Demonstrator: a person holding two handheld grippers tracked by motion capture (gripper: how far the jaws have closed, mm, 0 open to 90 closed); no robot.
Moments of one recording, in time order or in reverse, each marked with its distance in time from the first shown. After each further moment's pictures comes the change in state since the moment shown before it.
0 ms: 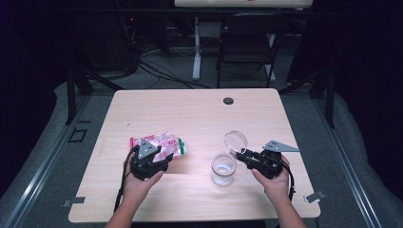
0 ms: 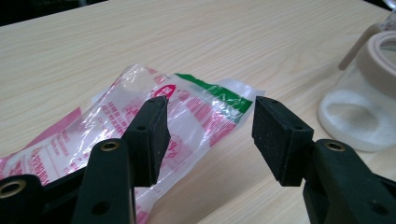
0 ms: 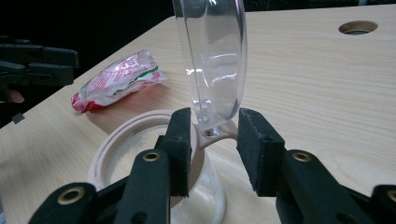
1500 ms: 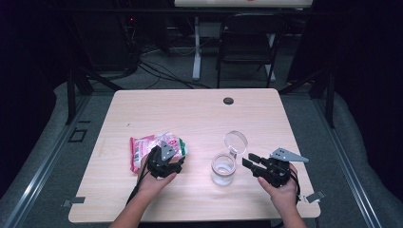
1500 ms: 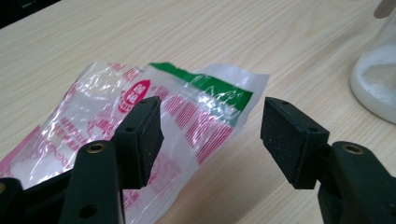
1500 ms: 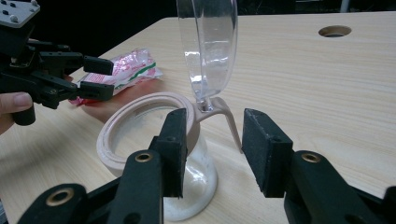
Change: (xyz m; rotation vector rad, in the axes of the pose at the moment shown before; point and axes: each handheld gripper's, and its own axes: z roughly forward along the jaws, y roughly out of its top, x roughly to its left) left arm -0.024 -0.004 0.049 0.072 0.031 0.170; right arm 0.006 -0.013 -0.026 -0.018 -0.048 -0.028
